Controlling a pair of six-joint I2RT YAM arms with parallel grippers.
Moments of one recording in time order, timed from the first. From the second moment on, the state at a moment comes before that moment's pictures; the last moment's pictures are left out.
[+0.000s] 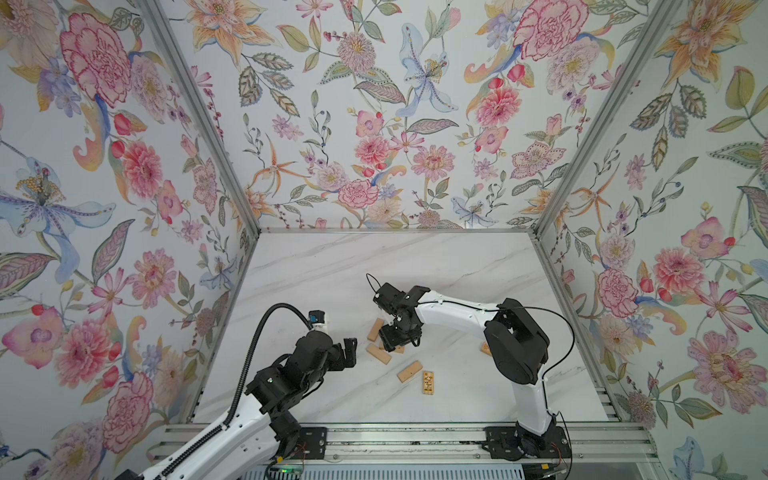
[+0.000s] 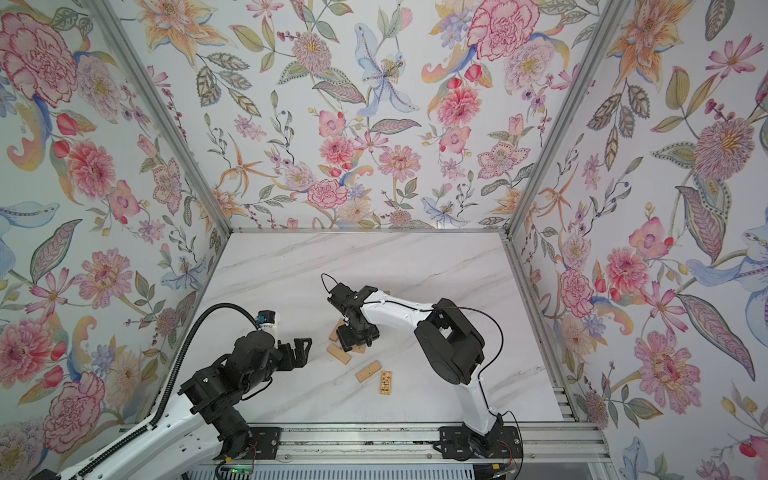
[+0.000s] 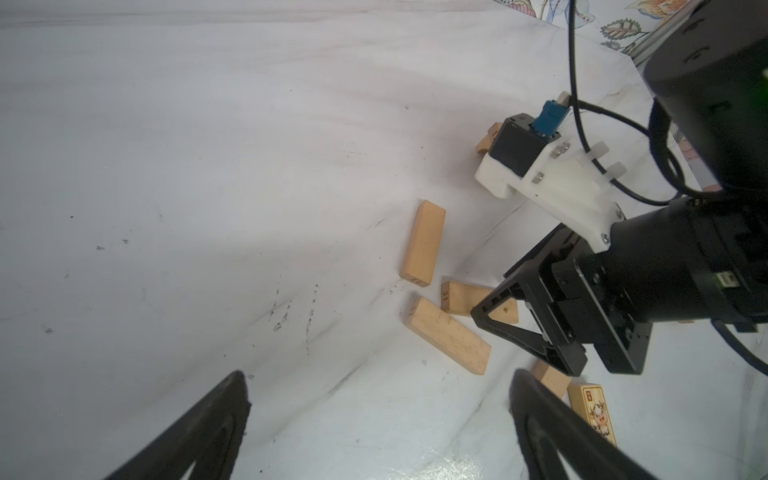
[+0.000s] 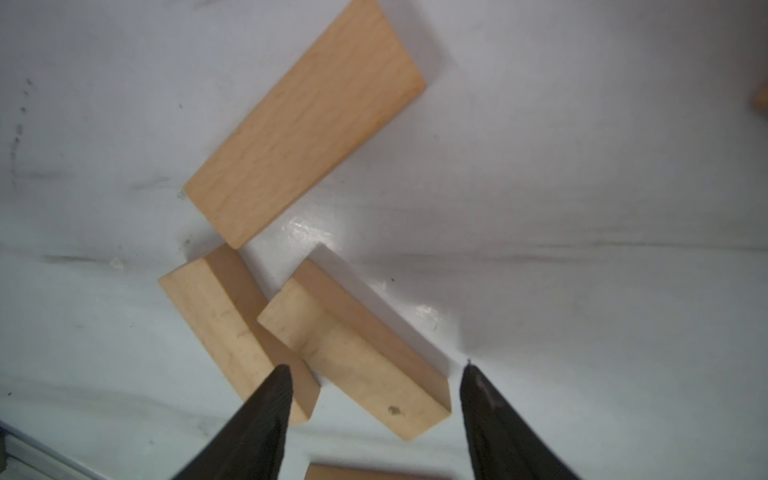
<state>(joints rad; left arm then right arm) -0.72 0.65 0.46 -0.51 -0.24 -0.64 0.92 2.04 1.51 -0.87 -0.09 0.38</state>
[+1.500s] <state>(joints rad) -0.72 0.75 0.48 -0.50 -0.26 -0.61 0.92 1.98 1.52 -0.92 0.05 0.40</state>
